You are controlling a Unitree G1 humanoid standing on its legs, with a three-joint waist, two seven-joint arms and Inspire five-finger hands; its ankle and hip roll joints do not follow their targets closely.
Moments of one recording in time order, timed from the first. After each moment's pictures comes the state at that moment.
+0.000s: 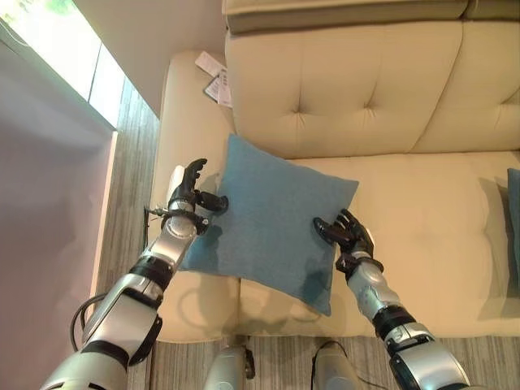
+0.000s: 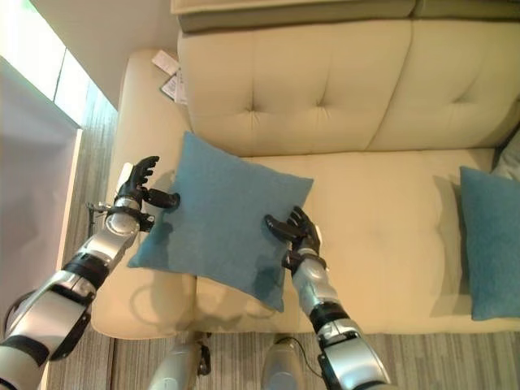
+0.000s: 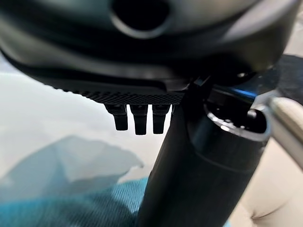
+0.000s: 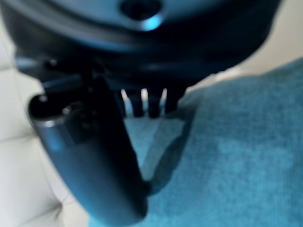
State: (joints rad) left arm -0.88 0.40 -0.44 1.01 -0.25 0.01 0.28; right arm -0.61 -0.28 0.26 0.96 0.74 -0.14 -0.20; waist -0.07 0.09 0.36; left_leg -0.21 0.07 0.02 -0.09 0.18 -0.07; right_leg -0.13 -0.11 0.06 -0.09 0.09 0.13
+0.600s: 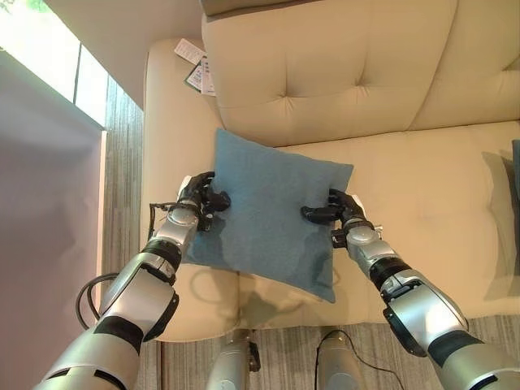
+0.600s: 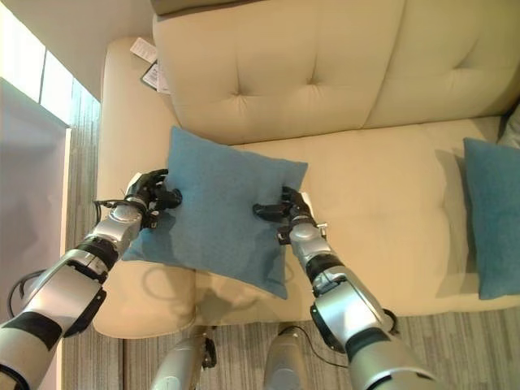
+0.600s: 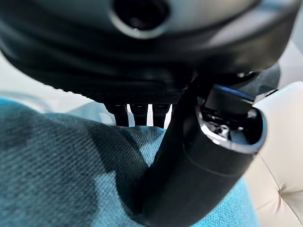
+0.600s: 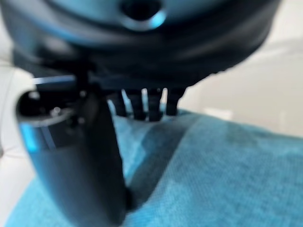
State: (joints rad) left arm -0.99 0.34 -0.51 1.24 -0.50 0.01 0.11; right arm -0.91 -0.29 0.49 1.20 0.44 0.02 -0.20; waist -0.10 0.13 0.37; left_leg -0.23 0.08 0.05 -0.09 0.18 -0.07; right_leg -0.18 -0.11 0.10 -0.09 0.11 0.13
